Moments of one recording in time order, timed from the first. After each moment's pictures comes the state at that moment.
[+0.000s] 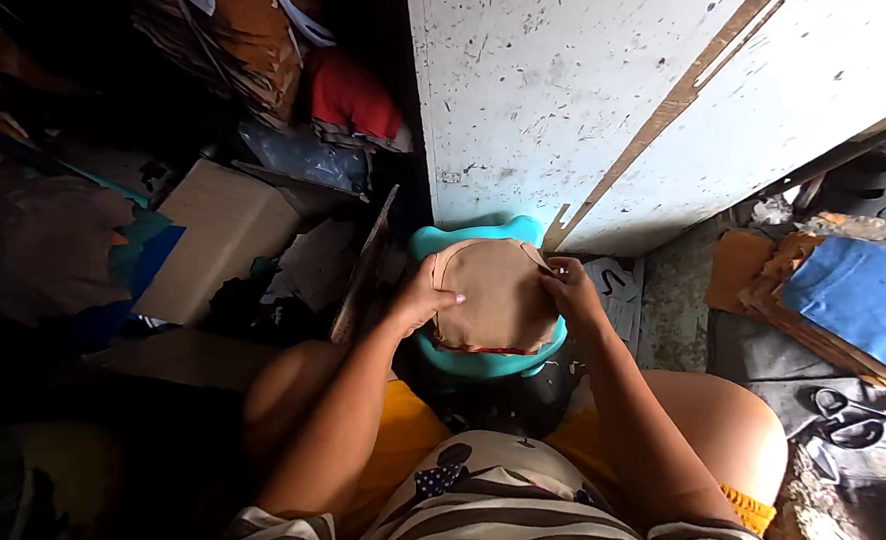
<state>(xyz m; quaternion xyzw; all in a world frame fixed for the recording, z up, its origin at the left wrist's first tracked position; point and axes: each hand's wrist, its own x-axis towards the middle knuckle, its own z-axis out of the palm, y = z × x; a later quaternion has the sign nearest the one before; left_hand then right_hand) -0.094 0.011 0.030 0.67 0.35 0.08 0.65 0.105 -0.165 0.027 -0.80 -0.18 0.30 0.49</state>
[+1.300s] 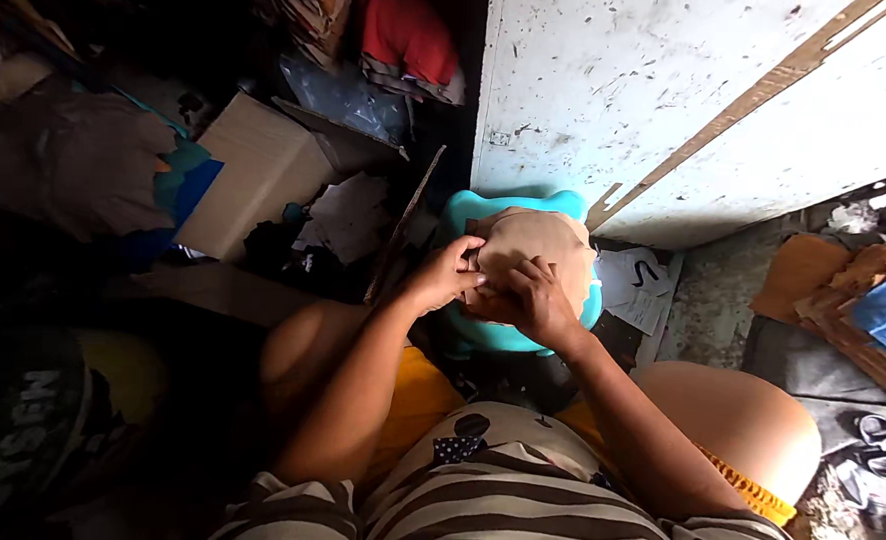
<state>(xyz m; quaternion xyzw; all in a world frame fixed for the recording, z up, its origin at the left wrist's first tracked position) -0.129 0.006 0.045 0.72 0.31 0.02 0.62 0.023 -0.140 0.014 -0.69 -0.66 0.09 0.29</state>
